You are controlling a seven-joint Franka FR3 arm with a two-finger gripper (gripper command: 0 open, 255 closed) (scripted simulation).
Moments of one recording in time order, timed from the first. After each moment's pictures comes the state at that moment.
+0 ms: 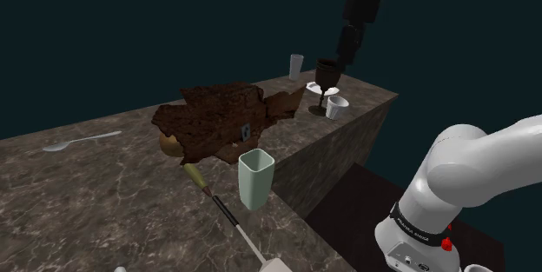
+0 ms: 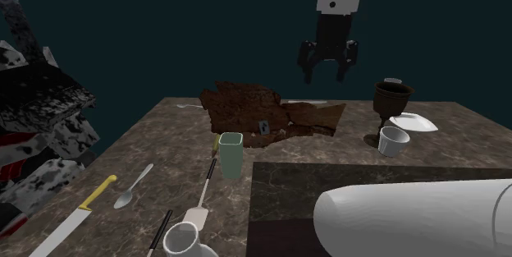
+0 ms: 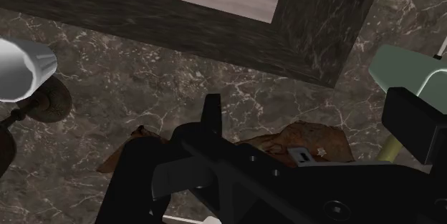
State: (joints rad) arm 0.00 -0.75 0.04 -2.26 0.05 1.50 -0.16
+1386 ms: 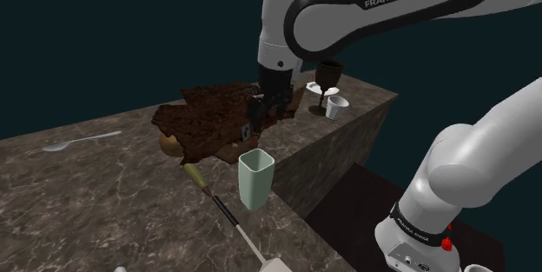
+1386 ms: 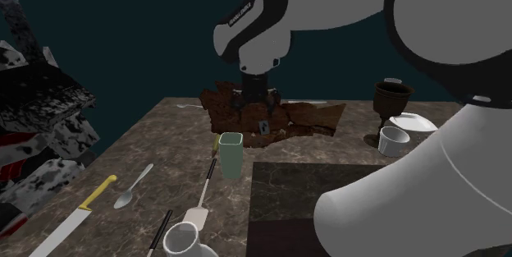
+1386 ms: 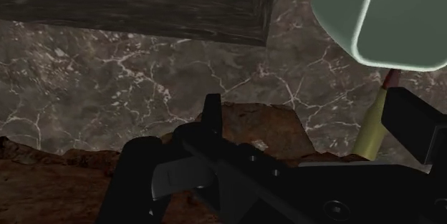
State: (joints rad) arm 0.03 -0.39 0.41 -2.36 0.16 2.02 0.29
